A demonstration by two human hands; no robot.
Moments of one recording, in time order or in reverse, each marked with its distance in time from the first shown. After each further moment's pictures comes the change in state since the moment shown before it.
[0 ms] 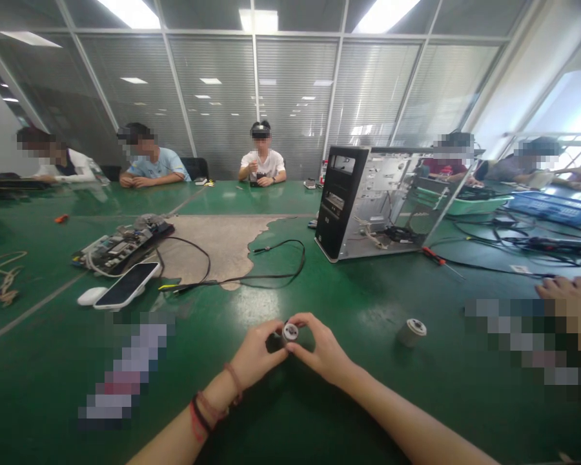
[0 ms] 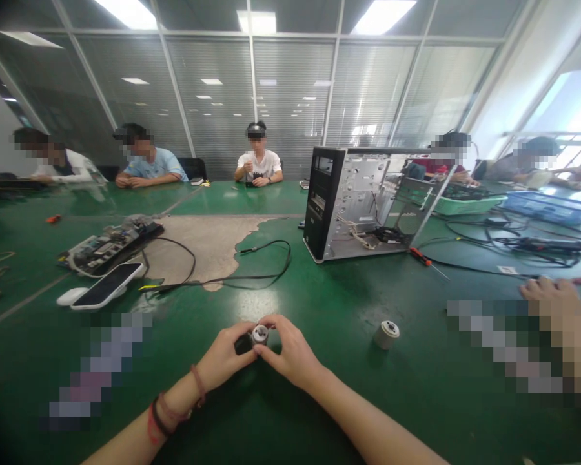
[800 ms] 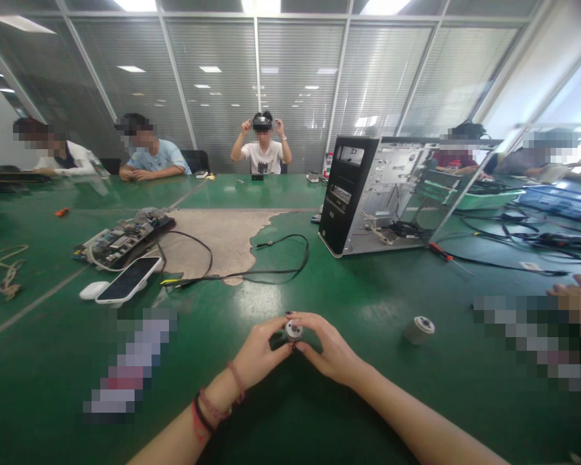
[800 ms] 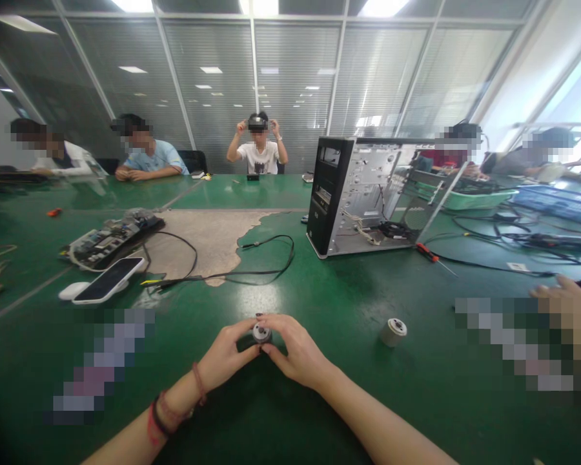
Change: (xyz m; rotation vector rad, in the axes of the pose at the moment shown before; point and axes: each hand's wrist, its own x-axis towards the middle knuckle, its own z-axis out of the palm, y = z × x) left_hand 0.000 0.004 -0.002 -0.090 0.013 0.044; right_hand -0.003 0.005 -0.005 -0.028 -0.047 -0.224
